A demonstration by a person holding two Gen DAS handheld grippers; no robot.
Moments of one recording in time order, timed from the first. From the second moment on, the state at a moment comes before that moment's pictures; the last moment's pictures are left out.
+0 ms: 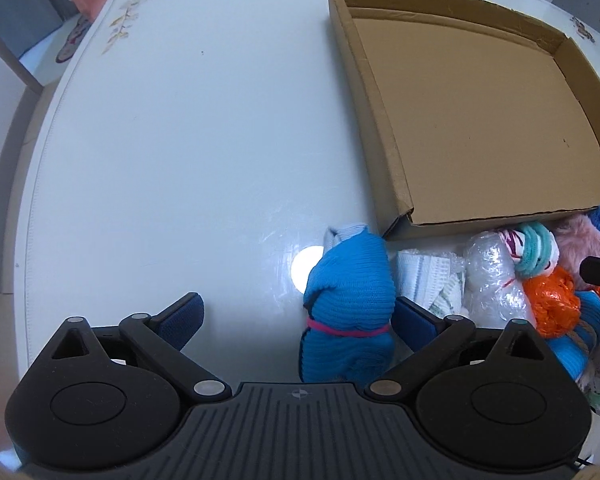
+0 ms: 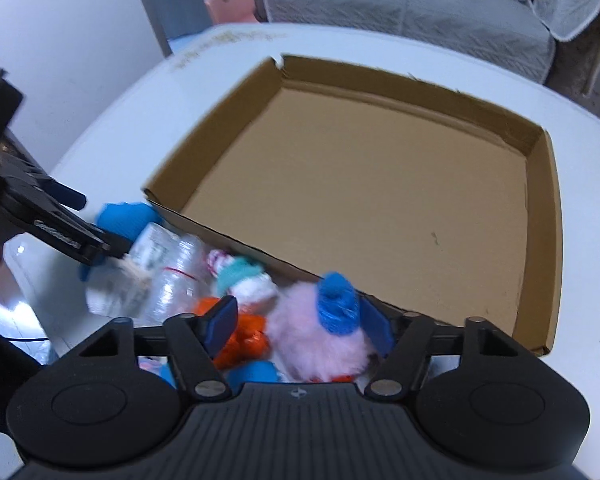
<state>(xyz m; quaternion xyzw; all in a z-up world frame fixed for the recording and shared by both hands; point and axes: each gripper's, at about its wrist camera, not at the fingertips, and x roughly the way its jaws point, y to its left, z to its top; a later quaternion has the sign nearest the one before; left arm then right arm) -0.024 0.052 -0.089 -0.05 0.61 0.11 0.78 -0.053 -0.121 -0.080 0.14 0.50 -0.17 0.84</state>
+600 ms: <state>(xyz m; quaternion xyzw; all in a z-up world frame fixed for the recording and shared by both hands) -0.020 0.046 -0.089 -0.05 0.60 0.09 0.79 -0.047 -0.126 -0.095 0.16 0.52 -0.19 0.82</state>
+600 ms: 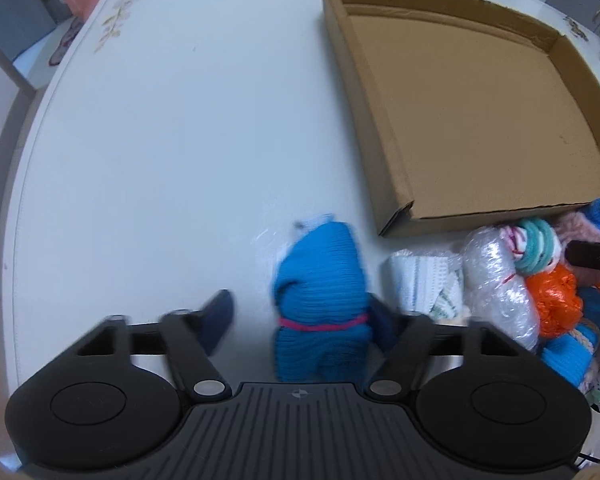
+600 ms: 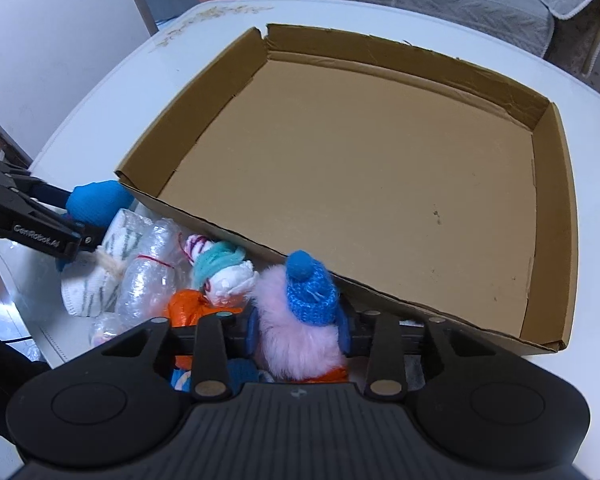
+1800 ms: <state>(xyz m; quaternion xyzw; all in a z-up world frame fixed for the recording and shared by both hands) 0.090 0.017 -0.042 -0.07 0.45 0.04 0.89 -0.045 -0.238 -0.015 0.28 0.29 -0.33 0.85</state>
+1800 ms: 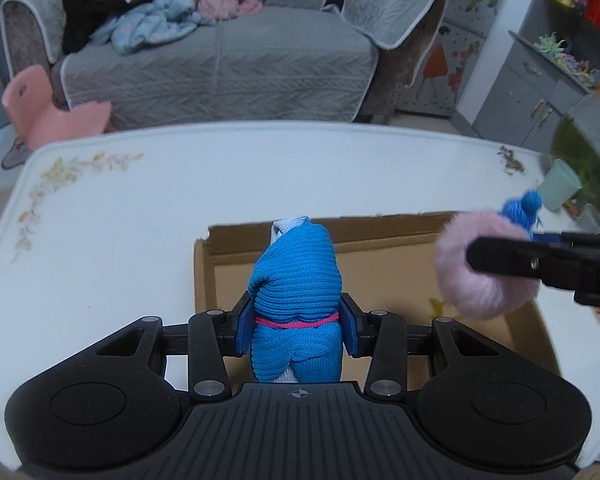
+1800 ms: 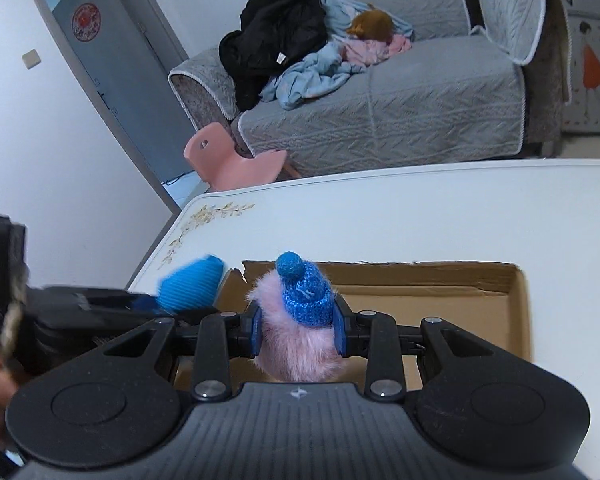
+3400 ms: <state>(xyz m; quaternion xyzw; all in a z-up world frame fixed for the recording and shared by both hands) 0.099 0.000 -0.067 0.01 0.48 0.08 0.88 0.017 -0.273 -0.052 0.30 0.38 -0.39 0.78</state>
